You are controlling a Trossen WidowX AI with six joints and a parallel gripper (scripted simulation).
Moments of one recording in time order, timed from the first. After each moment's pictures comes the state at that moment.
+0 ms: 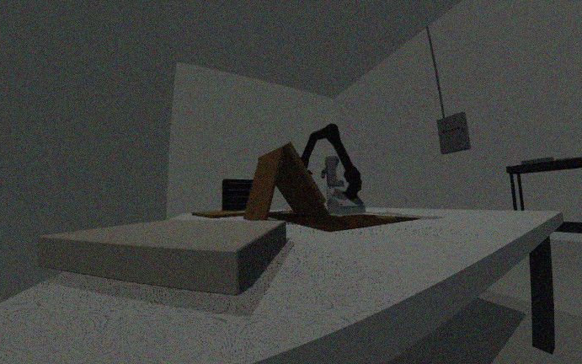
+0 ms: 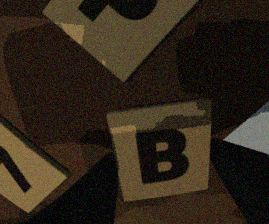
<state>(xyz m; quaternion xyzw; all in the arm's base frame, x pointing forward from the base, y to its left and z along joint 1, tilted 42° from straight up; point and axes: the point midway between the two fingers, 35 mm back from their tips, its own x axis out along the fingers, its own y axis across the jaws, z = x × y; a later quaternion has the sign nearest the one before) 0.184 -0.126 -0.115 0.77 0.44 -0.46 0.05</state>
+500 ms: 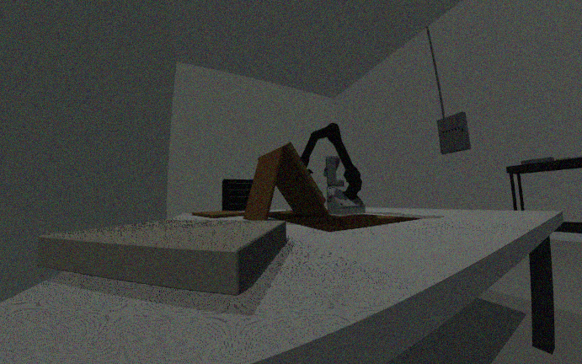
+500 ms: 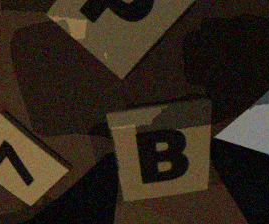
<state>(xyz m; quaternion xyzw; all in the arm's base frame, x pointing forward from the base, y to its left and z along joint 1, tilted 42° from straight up) 0.182 -0.129 -0.110 0.77 0.44 -0.46 0.05</state>
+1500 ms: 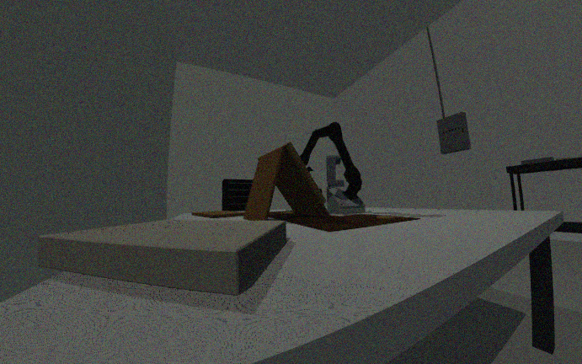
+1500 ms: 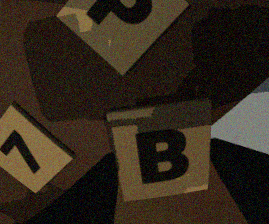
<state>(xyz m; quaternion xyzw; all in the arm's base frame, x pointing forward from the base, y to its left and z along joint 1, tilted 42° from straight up) 0.180 -0.136 -0.100 0.77 0.44 -0.45 0.06</state>
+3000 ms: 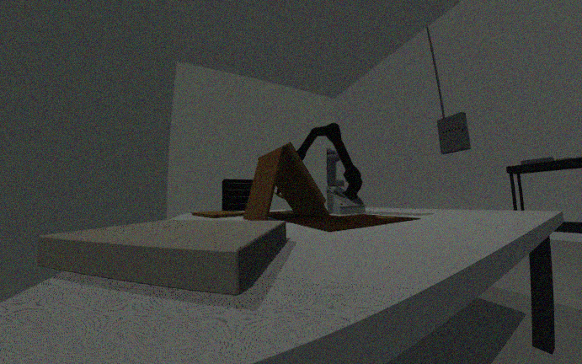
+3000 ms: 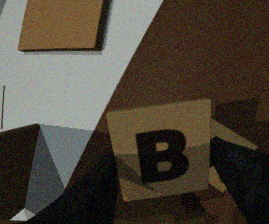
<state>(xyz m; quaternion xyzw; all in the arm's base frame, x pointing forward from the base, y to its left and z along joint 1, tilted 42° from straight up) 0.267 -0.244 -0.080 0.68 0.38 -0.11 0.61</state>
